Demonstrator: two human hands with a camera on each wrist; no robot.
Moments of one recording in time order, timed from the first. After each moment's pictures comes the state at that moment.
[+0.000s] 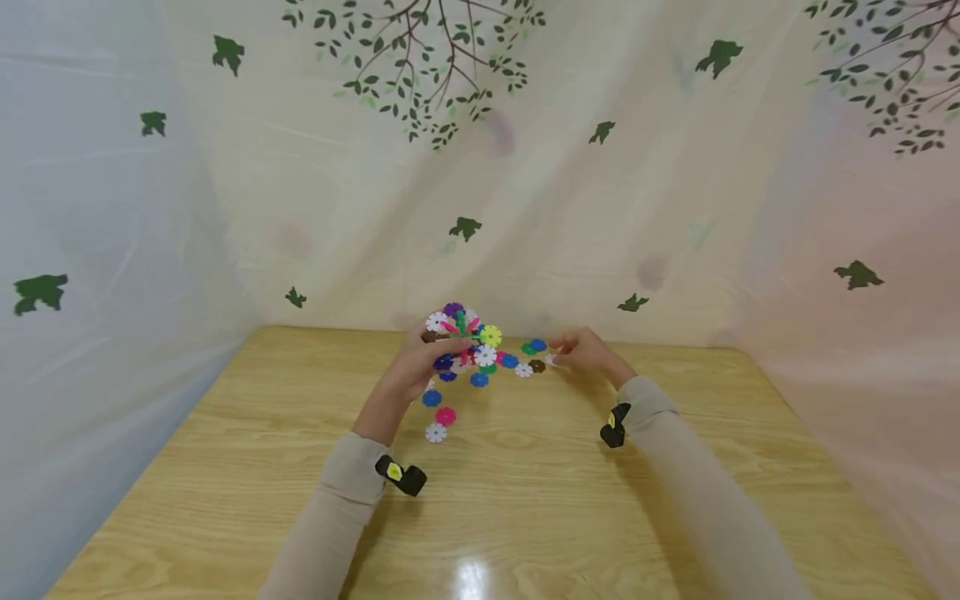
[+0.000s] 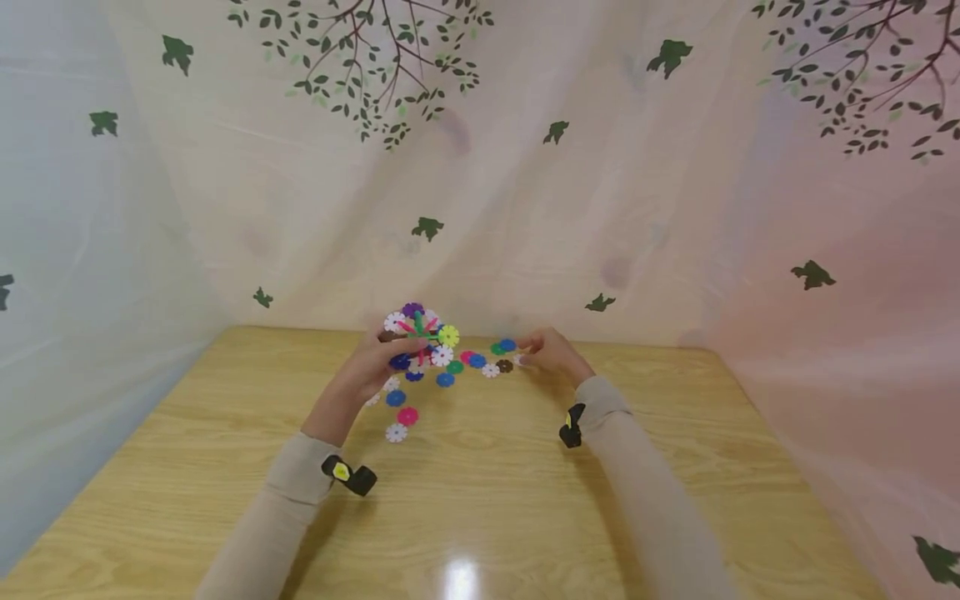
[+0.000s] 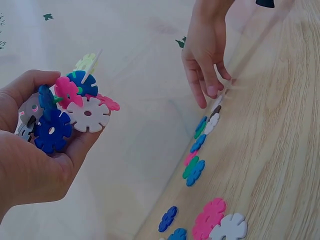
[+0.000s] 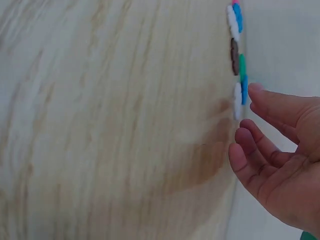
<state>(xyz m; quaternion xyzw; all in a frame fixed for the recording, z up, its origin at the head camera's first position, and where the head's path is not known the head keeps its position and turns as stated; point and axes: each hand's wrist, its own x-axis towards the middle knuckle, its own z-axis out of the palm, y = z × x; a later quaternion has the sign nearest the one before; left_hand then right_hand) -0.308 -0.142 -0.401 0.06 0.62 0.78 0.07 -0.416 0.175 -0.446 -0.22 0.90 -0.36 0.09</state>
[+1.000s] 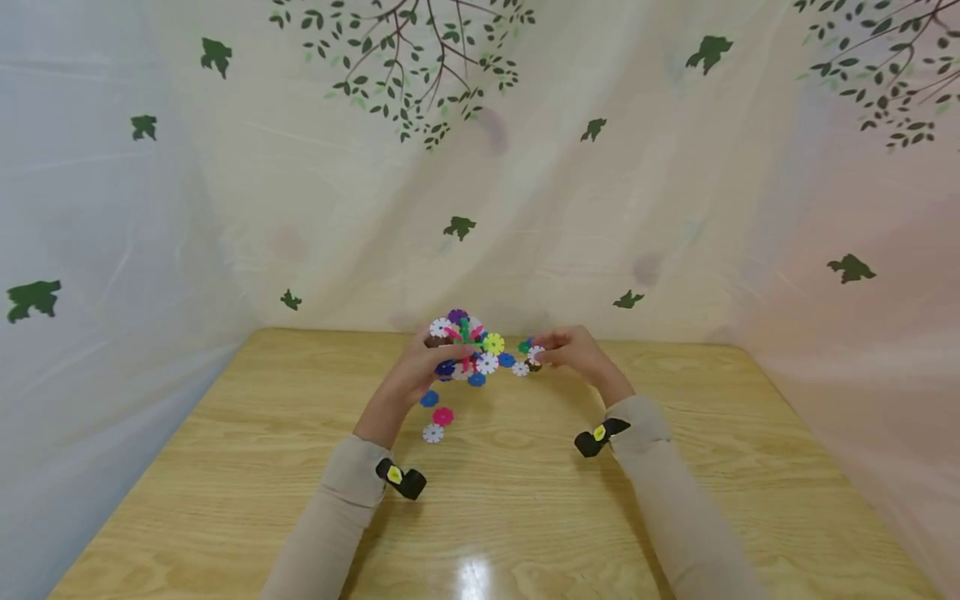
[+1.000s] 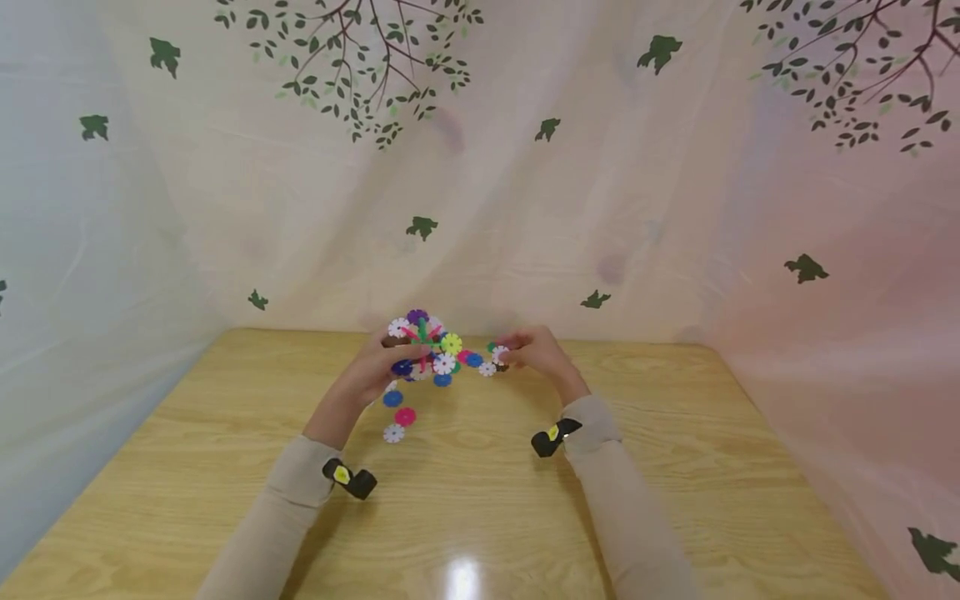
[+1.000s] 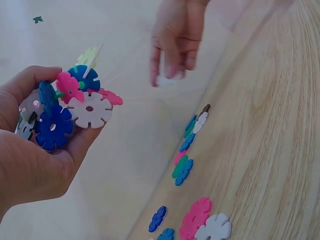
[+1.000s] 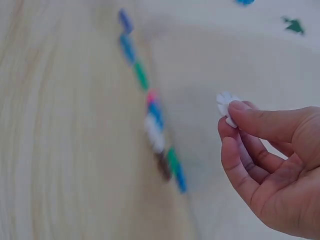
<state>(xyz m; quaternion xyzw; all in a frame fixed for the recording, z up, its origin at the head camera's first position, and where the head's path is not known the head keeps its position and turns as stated) -0.308 -0.134 -0.408 0.08 0.63 0.77 0.08 -0.388 0.156 -0.435 -0.17 0.83 -0.52 0.10</state>
